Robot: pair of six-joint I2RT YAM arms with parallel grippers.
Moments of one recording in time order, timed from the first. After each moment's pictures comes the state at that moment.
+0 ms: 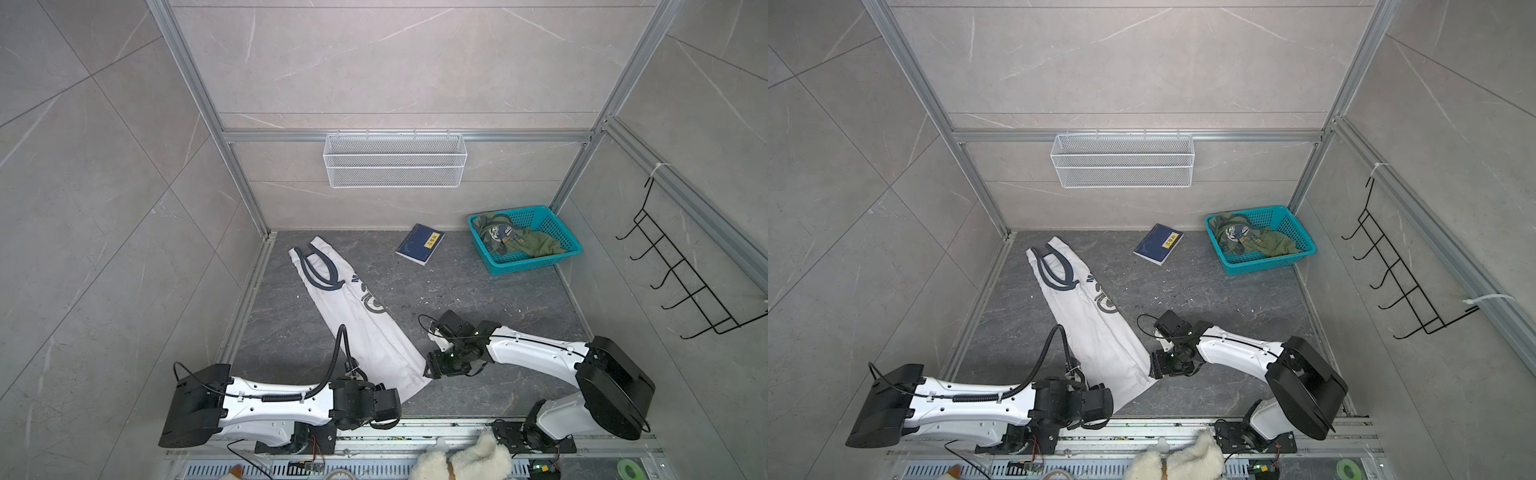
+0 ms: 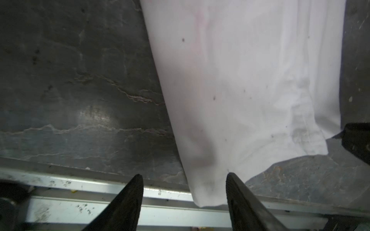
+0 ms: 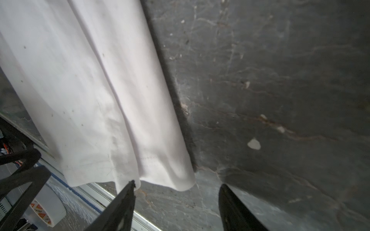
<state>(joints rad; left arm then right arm) -1.48 1.15 0.56 -0.73 -0.30 -1.84 0.80 1.48 0.78 -0.58 -0.31 0.56</state>
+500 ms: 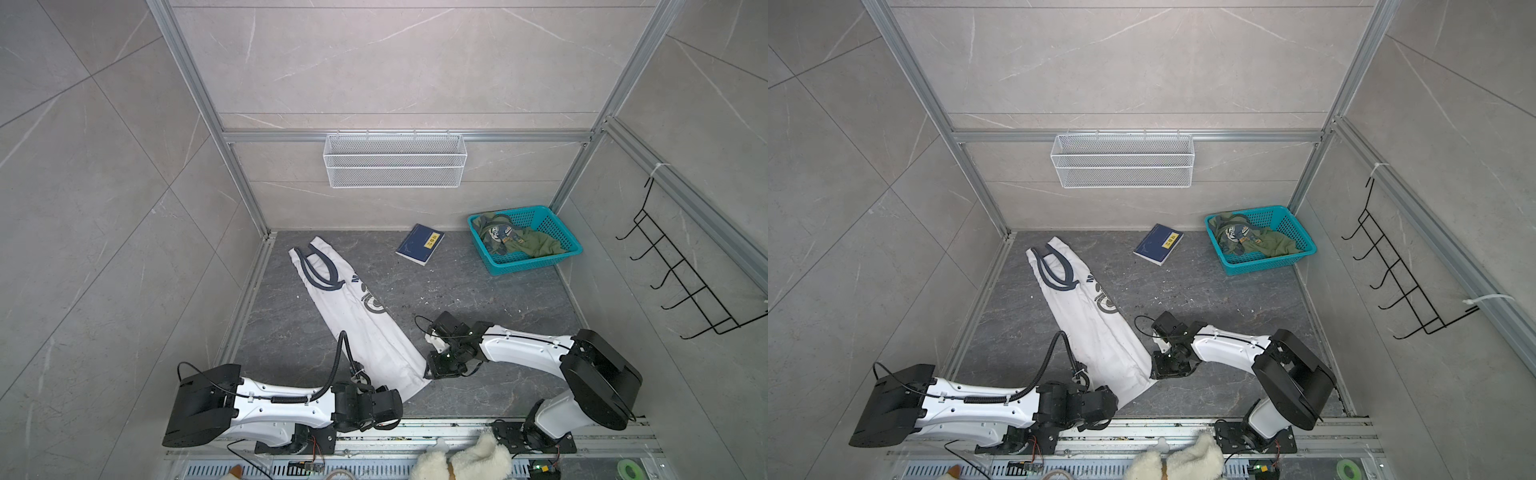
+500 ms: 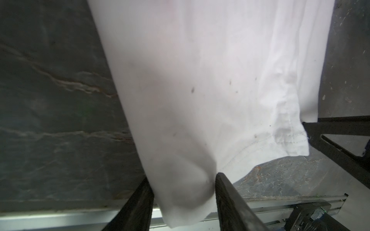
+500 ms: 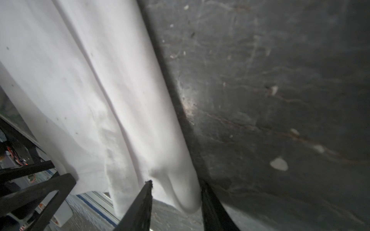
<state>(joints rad) -1.48 1.19 0.49 -0.46 -0.27 -1.86 0.80 1.55 0.77 -0.54 -0.36 0.59</state>
